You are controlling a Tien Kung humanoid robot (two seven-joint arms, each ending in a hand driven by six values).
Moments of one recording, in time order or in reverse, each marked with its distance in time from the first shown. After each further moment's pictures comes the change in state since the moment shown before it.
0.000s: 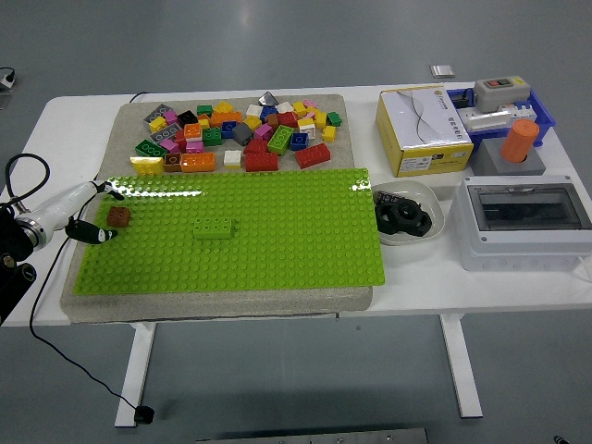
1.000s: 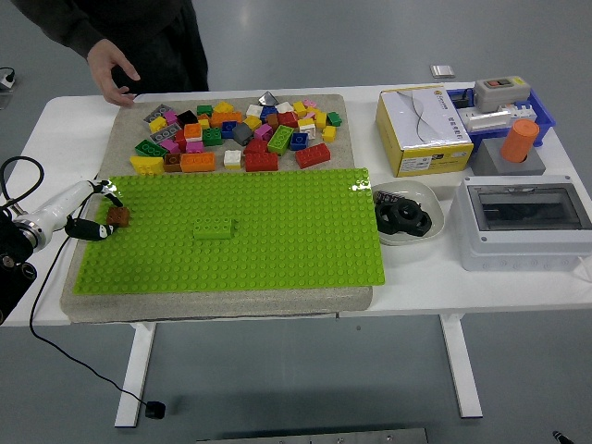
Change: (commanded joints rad) left arm 0.004 -0.016 -0.011 0.034 -0.054 0.010 -0.016; right arm 0.002 -0.001 -0.045 0.000 0.043 -0.011 0.033
